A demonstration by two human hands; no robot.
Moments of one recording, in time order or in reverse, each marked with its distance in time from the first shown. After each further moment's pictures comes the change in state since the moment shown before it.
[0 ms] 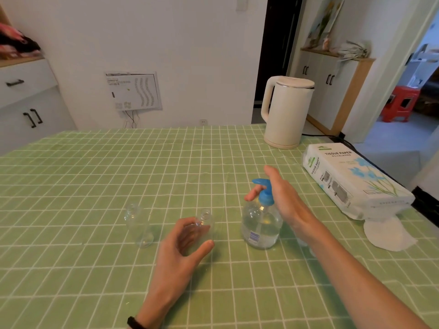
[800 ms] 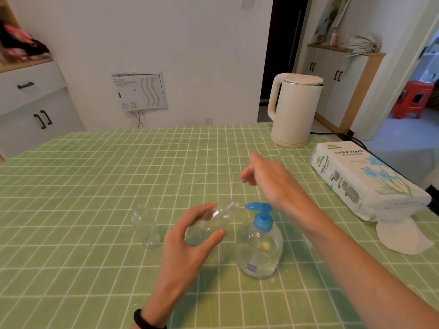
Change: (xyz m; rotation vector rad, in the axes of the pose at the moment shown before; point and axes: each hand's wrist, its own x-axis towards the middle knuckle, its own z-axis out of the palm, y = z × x) left_hand 0.012 0.042 0.003 0.089 0.089 0.218; right_hand -0.011 -0.055 0.017 -0.150 0.041 -0.097
